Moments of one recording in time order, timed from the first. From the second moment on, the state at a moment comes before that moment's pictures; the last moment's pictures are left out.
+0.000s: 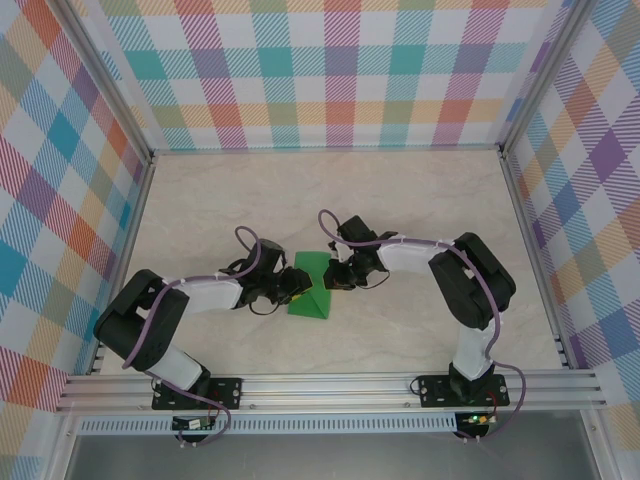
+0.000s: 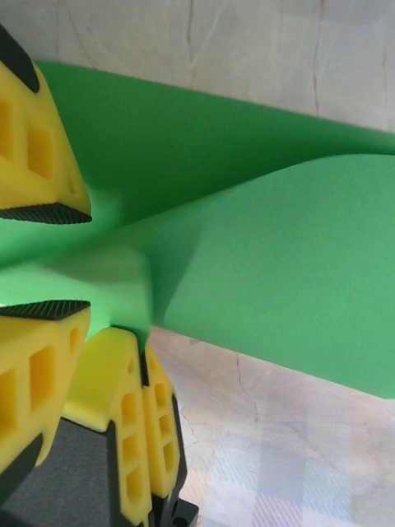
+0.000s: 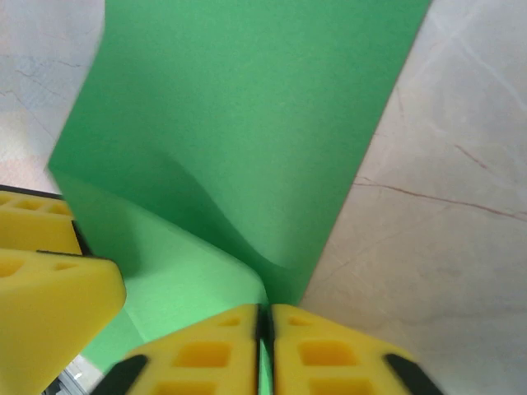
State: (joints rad) left arm -0.57 1.55 0.60 0.07 0.40 -1.04; right arm 0.67 1.86 1.06 -0.37 -0.49 0.56
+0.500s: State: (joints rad) left arm -0.57 1.61 0.63 0.08 0.41 -0.91; right arm 0.63 1.43 0.99 -0.48 -0.20 0.62
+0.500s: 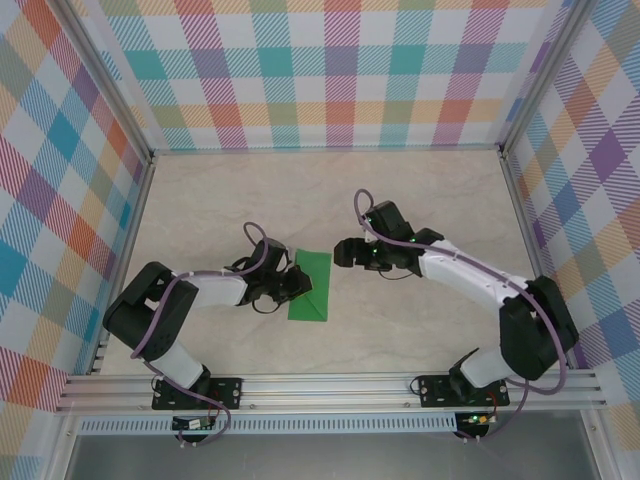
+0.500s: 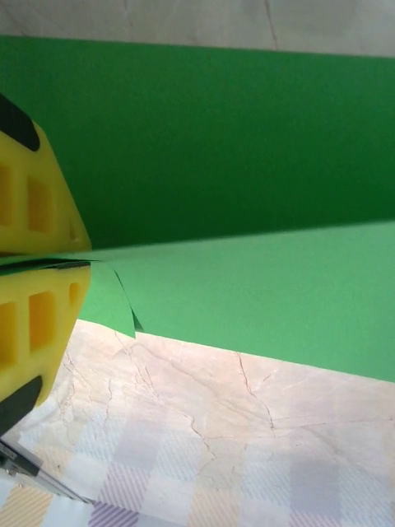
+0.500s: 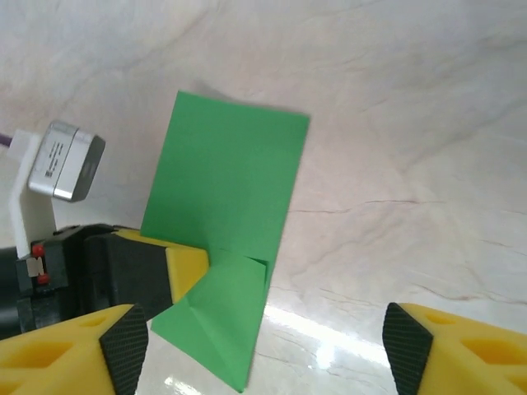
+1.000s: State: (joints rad) left arm -0.67 1.43 1.13 -0.70 -0.02 -0.63; right arm 0.60 1.19 0.98 -0.73 -0.01 0.69
